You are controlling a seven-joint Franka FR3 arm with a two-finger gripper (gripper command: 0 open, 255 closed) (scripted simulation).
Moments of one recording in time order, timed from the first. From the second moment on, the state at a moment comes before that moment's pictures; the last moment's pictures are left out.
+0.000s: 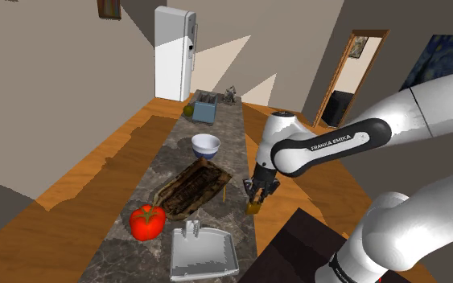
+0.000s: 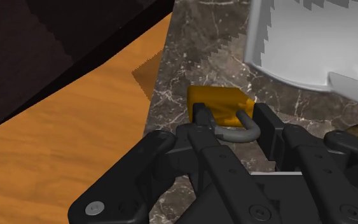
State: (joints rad) arm -0.03 -0.42 0.17 -2.77 0.14 2.32 0.64
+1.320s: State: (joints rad) arm 0.08 -0.07 0.42 -2.41 0.10 2.32 1.05
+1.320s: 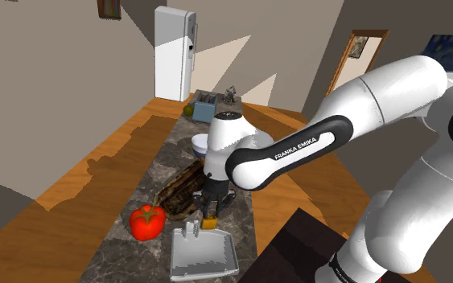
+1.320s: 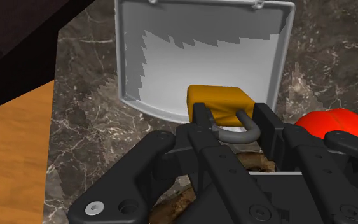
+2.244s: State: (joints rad) arm 0.08 0.08 0.42 -2.46 0.02 2.51 1.10
